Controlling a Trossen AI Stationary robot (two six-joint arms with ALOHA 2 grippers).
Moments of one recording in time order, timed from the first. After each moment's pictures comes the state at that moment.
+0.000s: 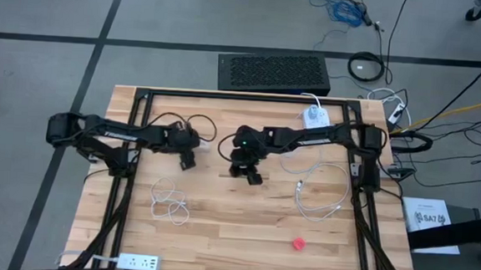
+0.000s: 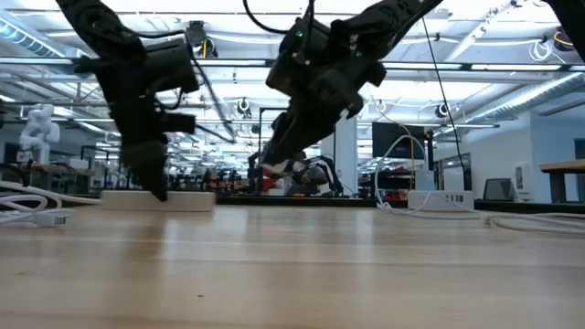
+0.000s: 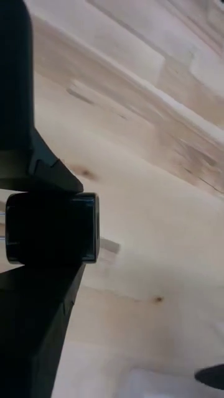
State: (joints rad) left arm 0.23 1.36 0.57 -0.46 -0.27 -0.09; right arm -0.15 1.95 1.34 -0.30 -0.42 -0.35
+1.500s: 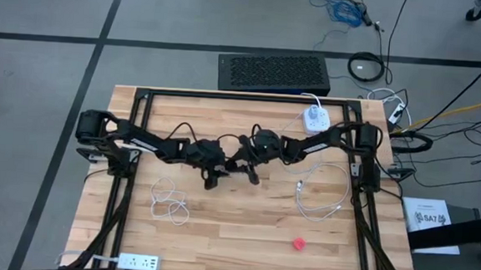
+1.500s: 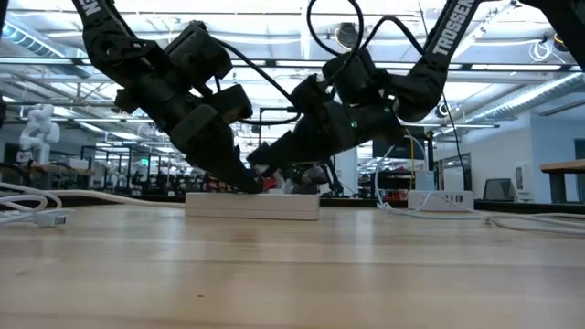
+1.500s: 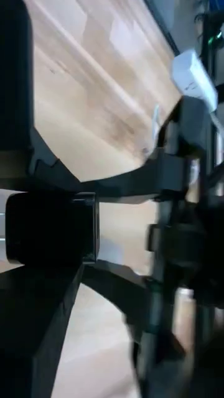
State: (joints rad) left arm 0.08 1.68 0.60 0.31 0.12 -0.05; right arm -0.19 1.99 0.93 0.68 -0.46 -0.11
